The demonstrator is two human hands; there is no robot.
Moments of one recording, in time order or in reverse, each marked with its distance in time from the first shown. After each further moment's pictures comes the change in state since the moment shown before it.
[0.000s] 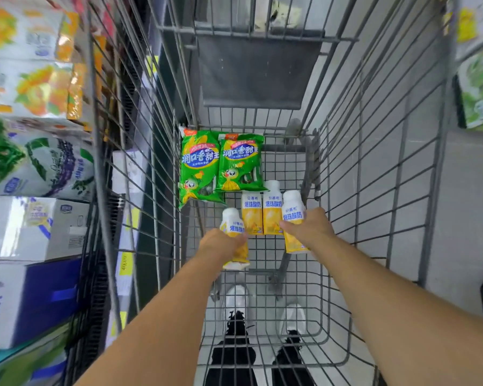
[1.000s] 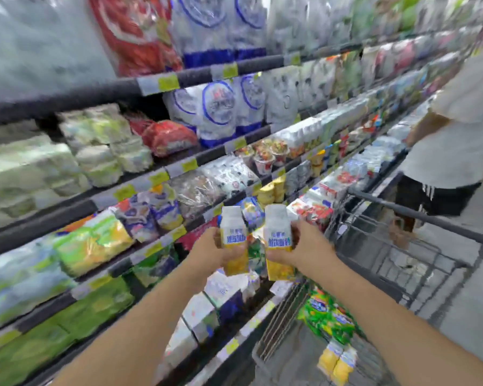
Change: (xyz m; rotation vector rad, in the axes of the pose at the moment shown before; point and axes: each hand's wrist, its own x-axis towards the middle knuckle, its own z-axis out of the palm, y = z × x) left_hand -0.558 -0.126 -0.208 -0.809 0.660 0.699; right_hand -0.540 -0.171 -0.186 -0.152 -0.397 -1.388
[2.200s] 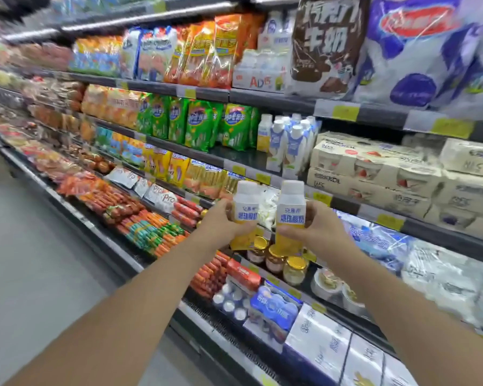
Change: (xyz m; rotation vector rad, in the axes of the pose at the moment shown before) left_hand -0.661 -0.206 -0.593 -0.160 1.244 -0.154; right_hand -0.397 -0.459 0.663 0.138 -1.056 -0.726
